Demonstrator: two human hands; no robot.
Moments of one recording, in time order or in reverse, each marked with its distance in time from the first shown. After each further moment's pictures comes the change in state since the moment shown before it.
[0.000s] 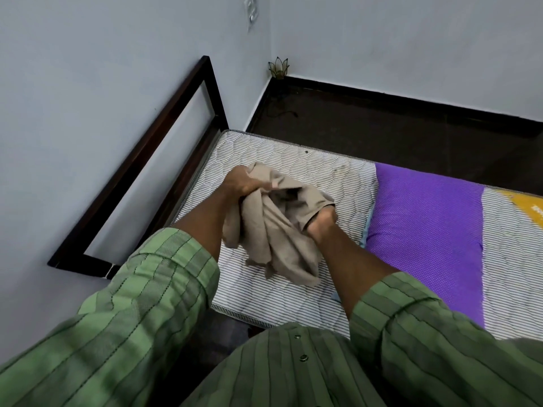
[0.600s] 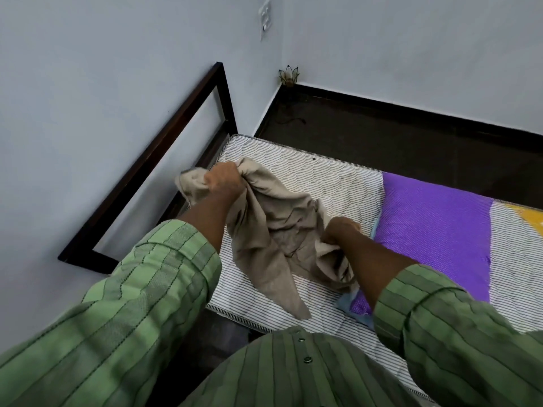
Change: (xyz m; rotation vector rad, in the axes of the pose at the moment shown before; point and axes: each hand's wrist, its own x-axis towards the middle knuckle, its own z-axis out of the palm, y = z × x) left_hand -0.010 -0.005 -0.031 0.740 0.389 -0.045; right_hand -0.005 -0.023 -0.040 -1.846 0.044 -0.164
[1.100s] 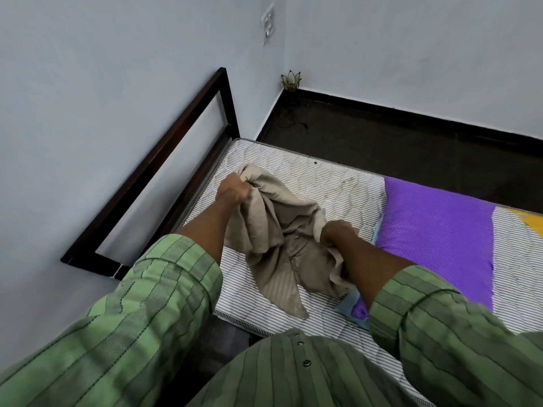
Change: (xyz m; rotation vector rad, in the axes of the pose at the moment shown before) left_hand 0.001 -0.001 0.019 -0.633 -0.207 -0.174; right_hand 0.037 -0.005 0.020 0.146 -0.132 0.020
